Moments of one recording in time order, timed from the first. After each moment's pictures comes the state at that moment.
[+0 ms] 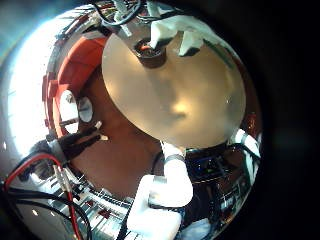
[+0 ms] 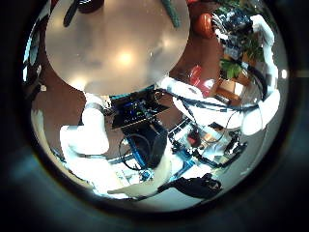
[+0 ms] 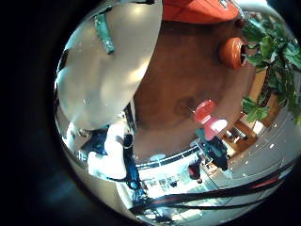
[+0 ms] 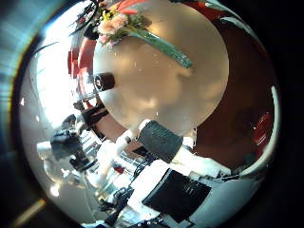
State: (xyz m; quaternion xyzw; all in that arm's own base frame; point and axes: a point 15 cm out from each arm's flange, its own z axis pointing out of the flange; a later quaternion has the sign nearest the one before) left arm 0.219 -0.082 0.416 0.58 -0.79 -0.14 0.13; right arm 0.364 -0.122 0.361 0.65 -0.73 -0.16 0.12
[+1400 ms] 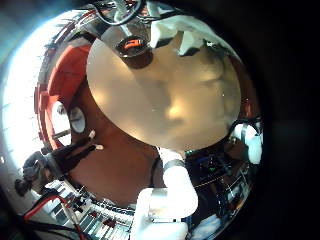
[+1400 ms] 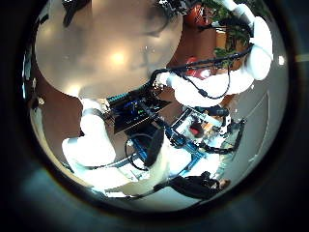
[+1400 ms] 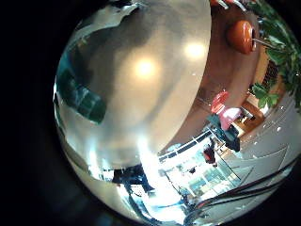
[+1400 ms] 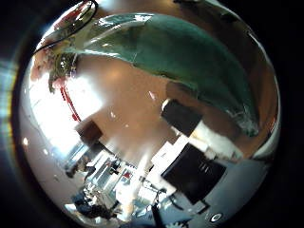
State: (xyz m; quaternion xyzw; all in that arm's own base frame) left arm 0.221 -0.071 0.390 0.57 -0.81 -0.10 0.15; right arm 0.470 -0.046 0.157 0.58 -0.78 -0.19 0.14
